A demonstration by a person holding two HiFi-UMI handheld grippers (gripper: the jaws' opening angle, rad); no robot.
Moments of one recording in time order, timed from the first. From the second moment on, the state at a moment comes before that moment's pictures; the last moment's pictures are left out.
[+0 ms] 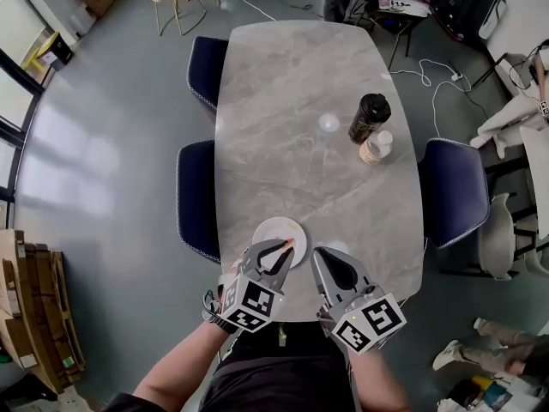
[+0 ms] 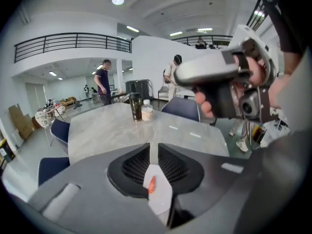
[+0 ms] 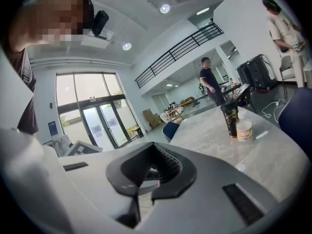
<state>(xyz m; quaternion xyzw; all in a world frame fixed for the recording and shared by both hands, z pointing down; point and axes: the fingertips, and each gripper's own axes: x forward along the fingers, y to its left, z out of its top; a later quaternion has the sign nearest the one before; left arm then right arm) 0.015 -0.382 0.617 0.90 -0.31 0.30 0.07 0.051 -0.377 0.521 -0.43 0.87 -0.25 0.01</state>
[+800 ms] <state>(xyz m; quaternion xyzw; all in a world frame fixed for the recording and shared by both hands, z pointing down) 0.018 -0.335 0.374 0.92 -0.38 0.07 0.07 0.045 -0.346 0.369 -0.41 0.90 -0.16 0.02</state>
